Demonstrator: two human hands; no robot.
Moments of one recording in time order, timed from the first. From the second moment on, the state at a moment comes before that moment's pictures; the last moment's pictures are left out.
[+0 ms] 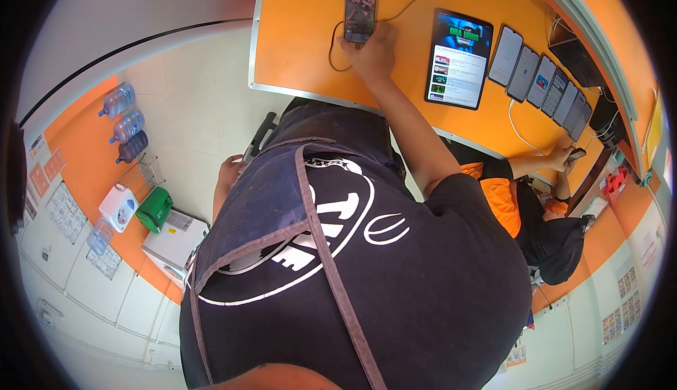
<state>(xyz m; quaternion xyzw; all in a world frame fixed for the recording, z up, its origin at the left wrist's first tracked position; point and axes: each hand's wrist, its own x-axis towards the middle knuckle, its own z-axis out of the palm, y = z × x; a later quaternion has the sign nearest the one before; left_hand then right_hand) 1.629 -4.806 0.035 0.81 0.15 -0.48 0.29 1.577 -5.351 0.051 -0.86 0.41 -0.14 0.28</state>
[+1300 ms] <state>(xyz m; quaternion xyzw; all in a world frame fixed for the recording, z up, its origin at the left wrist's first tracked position) 1.679 -4.744 0.020 0.69 0.18 -0.31 0.63 1.638 -5.335 0.060 -0.86 0.50 -0.11 0.05</state>
